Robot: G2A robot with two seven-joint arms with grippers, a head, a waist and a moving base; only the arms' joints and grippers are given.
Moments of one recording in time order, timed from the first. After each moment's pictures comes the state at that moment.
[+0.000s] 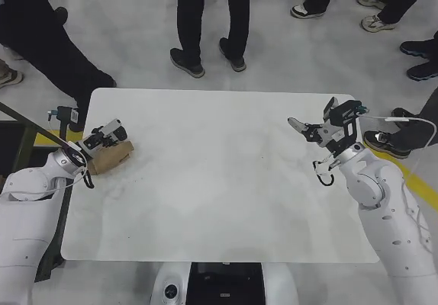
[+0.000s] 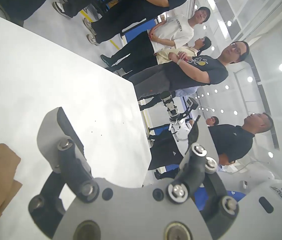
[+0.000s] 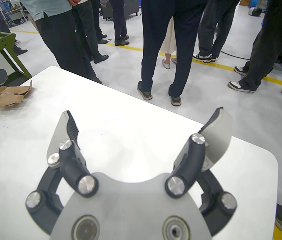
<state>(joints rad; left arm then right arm) 1.35 -0.91 -1.64 -1.34 -0.36 -0.54 -0.87 -1.21 -1.11 1.34 -1.56 -1.01 -0.42 0.07</state>
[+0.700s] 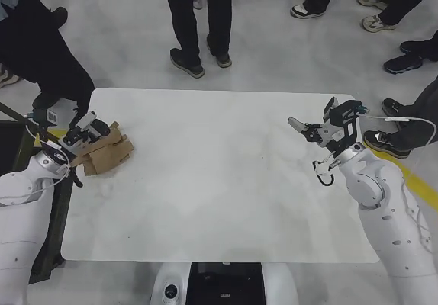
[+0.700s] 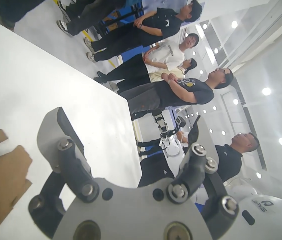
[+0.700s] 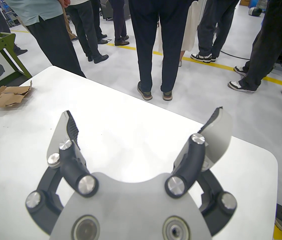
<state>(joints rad) 1.36 -0.90 -1.74 -1.26 -0.47 -0.53 -0.86 -1.21 -1.11 1.34 -1.56 -1.01 -0.42 0.07</state>
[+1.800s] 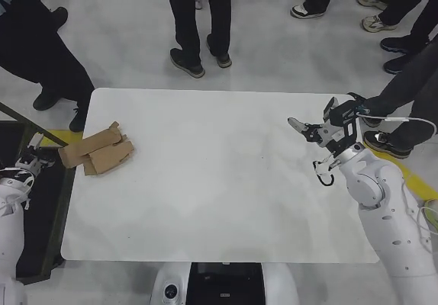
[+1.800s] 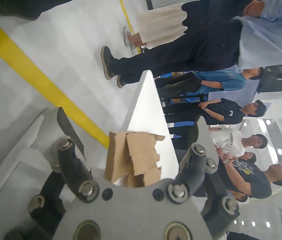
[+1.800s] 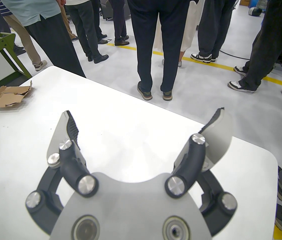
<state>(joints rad) 1.17 -0.87 -1.81 -0.61 -0.19 -0.49 -0.65 -1.21 -1.11 1.34 -1.56 -1.01 -0.42 0.07</state>
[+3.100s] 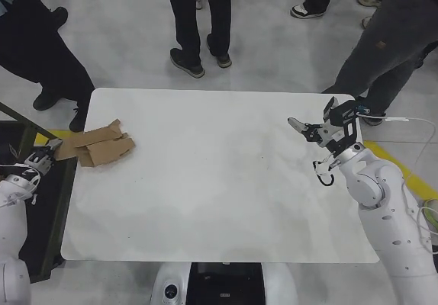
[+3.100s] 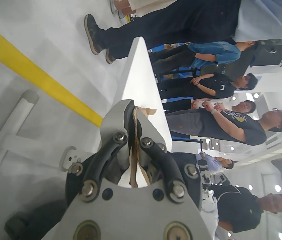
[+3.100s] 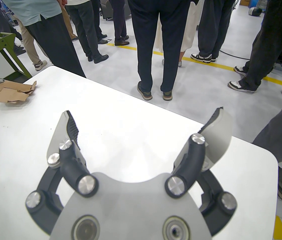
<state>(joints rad) 1.00 -0.86 -1.77 -0.40 -0.28 -0.67 -0.92 -1.21 -1.11 1.34 -1.56 -1.01 -0.42 0.07</state>
